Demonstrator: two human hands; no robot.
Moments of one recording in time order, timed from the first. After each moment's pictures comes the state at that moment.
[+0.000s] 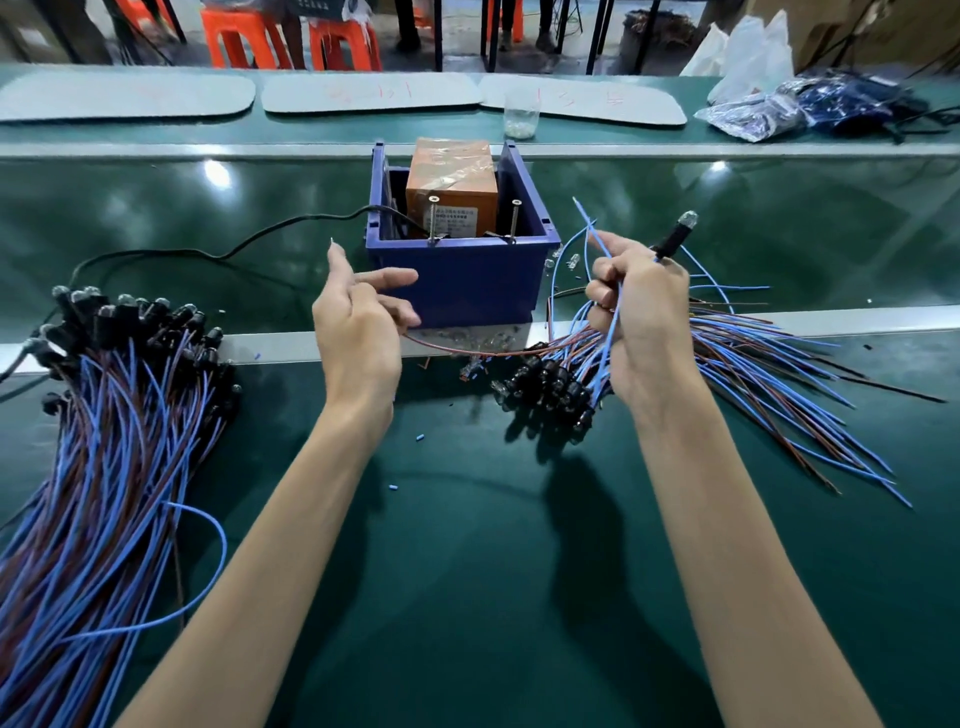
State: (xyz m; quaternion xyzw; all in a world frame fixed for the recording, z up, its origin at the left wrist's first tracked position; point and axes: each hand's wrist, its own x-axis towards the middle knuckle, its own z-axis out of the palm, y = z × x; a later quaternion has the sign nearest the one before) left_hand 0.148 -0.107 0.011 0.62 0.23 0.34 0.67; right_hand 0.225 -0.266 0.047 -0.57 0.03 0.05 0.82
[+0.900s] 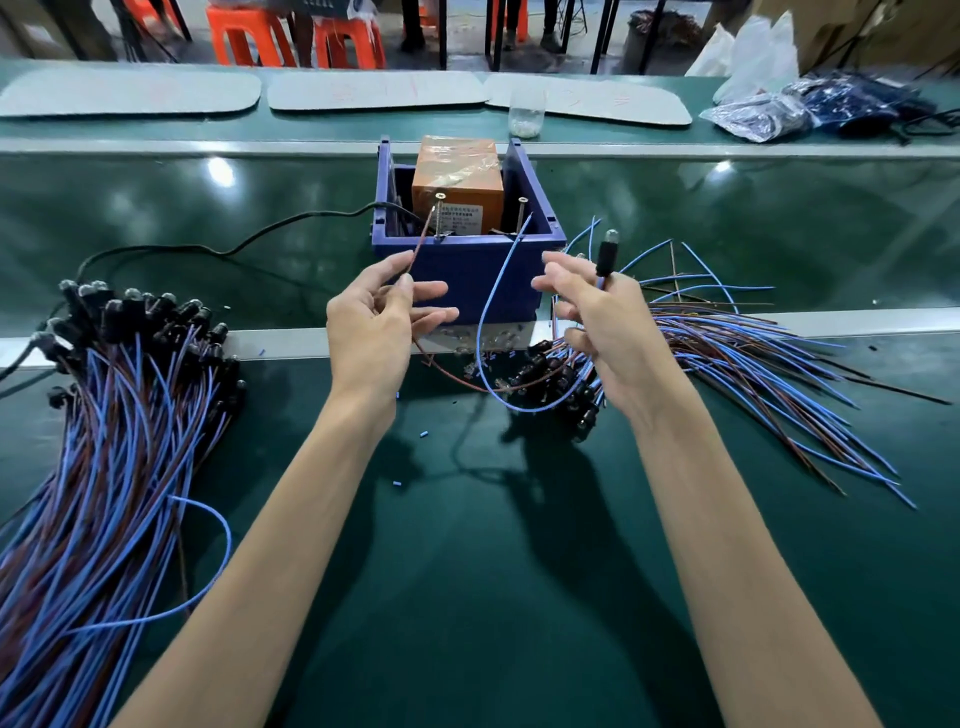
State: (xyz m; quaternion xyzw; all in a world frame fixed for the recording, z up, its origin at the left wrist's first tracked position) left_hand 0.146 -0.109 0.011 0.60 0.20 0.30 0.71; right_hand 0.224 -0.265 0.026 -0.69 -0.07 0.14 0.70
